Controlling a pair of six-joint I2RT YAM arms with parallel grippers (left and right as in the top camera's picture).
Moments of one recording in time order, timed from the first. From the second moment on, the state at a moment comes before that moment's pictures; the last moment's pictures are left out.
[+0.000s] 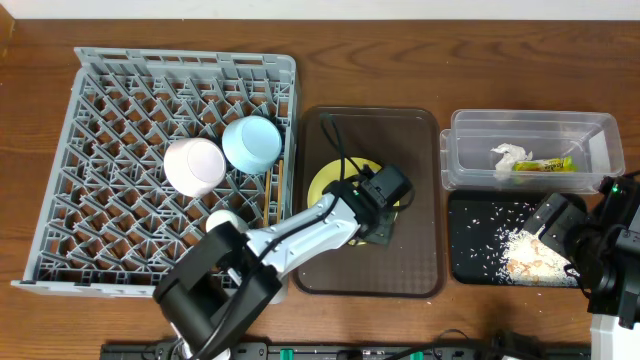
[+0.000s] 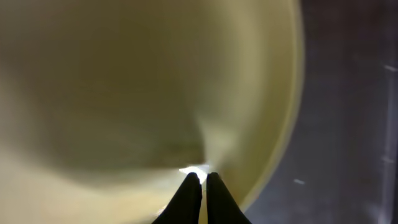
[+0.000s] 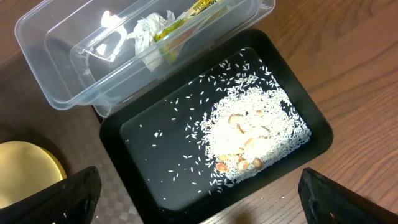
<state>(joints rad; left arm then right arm) -0.87 1.86 1.15 -0.58 0.07 -0.61 -0.30 0.89 1.03 -1.14 0.04 0.34</state>
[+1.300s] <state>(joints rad) -0.97 1.93 1.15 -0.31 0.12 -0.59 -0.30 0.89 1.03 -1.14 0.04 0.34</state>
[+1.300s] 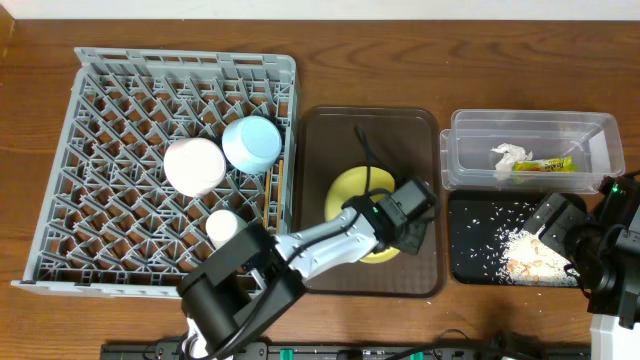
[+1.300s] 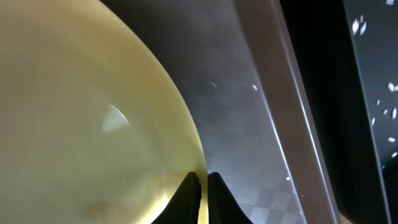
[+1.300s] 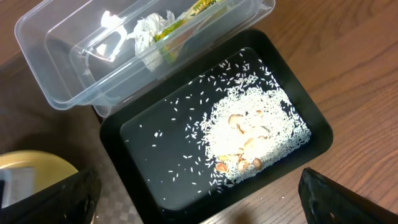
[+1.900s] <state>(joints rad) -0.93 1.73 1.15 -0.38 0.06 -0.56 -0.30 0.89 1.03 -1.14 0.04 0.34</state>
